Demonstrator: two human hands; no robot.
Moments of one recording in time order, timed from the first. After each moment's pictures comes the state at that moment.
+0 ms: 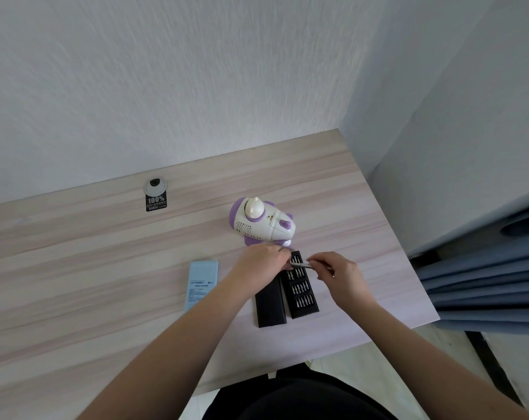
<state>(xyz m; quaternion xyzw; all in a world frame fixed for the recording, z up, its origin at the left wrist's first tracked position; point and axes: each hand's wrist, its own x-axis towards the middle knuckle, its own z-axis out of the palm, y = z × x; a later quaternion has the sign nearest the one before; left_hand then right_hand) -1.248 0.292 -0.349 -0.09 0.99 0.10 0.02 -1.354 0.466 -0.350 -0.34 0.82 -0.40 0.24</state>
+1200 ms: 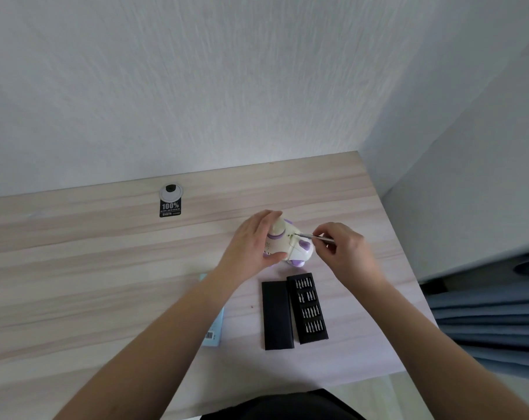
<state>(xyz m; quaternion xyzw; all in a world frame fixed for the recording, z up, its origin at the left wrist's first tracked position) -1.242 0.218 -0.339 -0.18 0.94 0.26 -0.16 -1.388 0.385 -0.288 -0.47 0.81 -0.35 0.06</state>
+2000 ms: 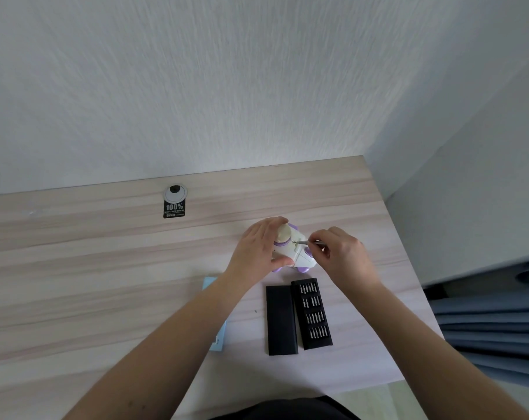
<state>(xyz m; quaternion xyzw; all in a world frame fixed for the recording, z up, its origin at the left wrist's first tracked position) -1.247 0.216 -0.353 -0.19 0.93 0.26 -0.20 -1.380 0.364 -0.292 -0.50 0.82 -0.29 0.03</state>
